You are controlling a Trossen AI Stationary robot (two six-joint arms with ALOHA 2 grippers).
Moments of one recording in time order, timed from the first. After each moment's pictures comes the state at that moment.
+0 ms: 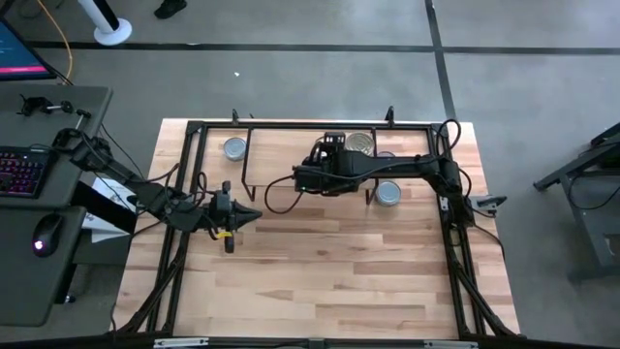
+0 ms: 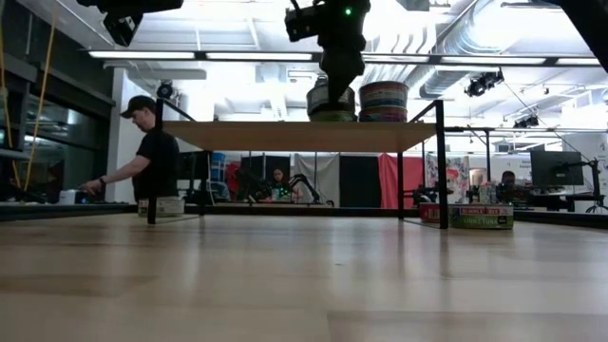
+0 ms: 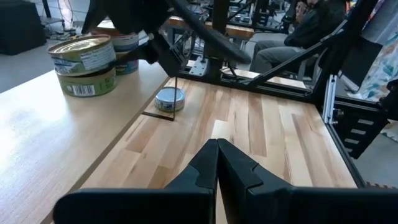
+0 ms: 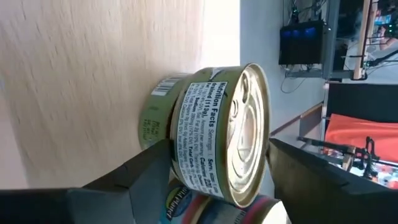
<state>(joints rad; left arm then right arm) -0.54 0.85 0.58 -0.02 -0.69 -0.32 0.00 2.07 2.06 -1.37 0.81 -0.07</state>
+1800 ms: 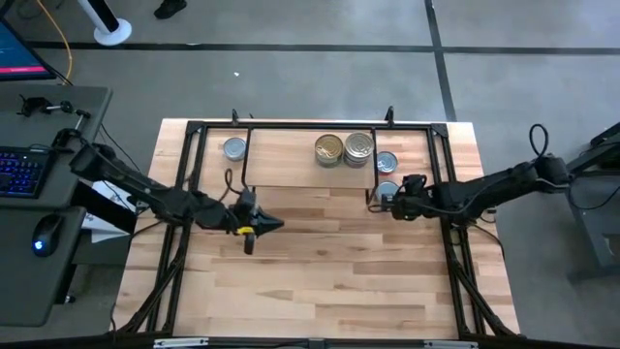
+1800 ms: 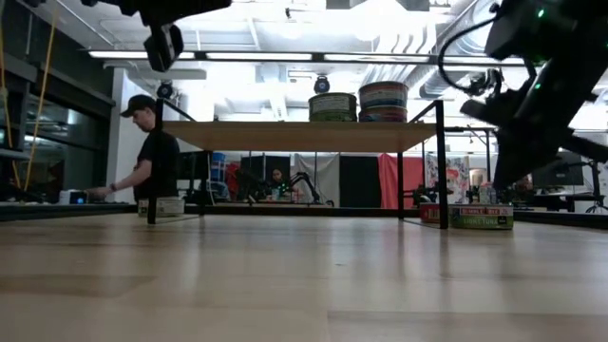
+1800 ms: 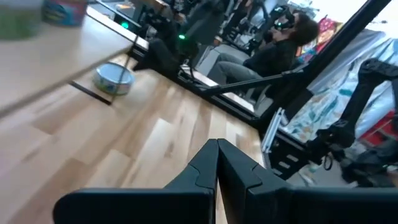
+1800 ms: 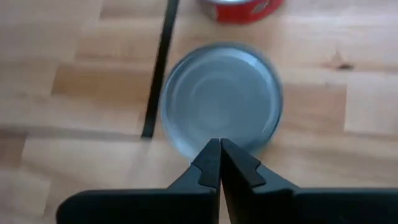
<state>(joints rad) -0.38 1.11 0.58 0.32 -0.39 -0.62 0.13 1.05 0.51 -0.72 0.50 1.54</state>
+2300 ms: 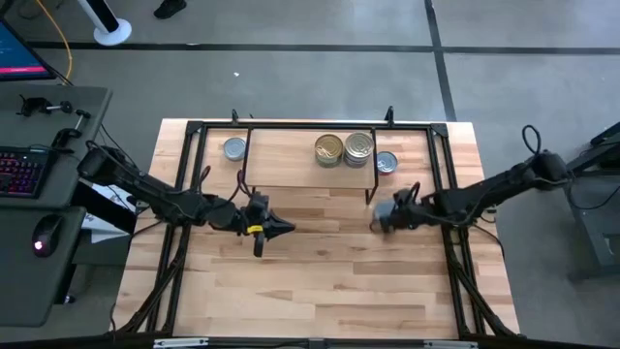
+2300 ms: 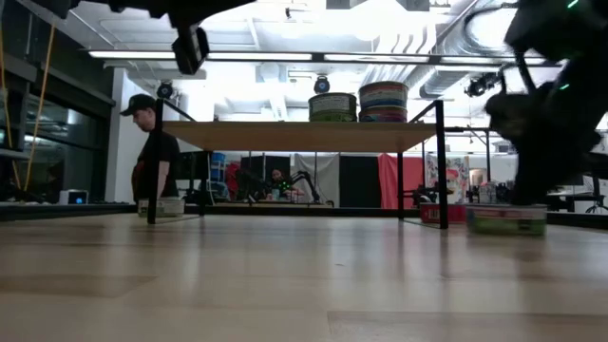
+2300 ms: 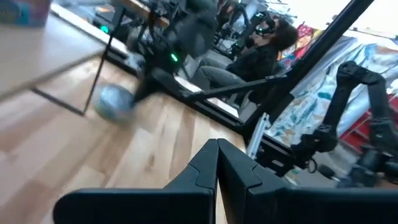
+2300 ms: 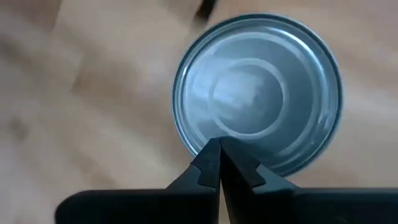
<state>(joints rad) -0.33 1.25 0.60 0.51 -0.29 -0.59 0.26 1.05 0.43 -0.52 0.24 1.38</state>
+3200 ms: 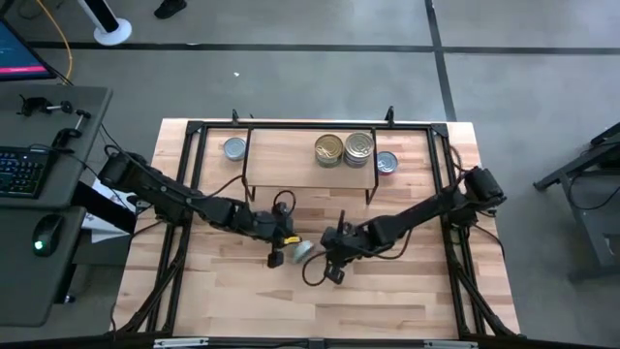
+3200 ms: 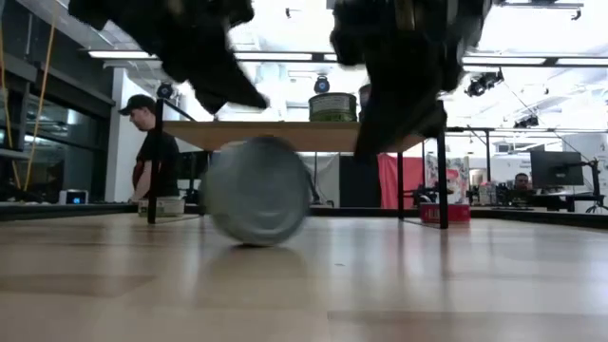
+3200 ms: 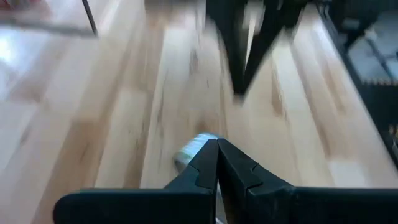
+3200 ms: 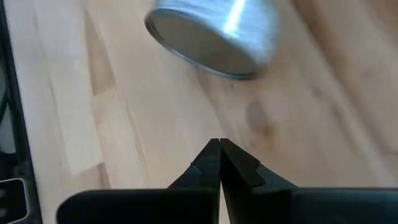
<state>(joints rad) -0.29 1.50 0.80 0.05 -0.15 -0.28 0.35 1.82 1.20 -0.37 0.10 0.76</state>
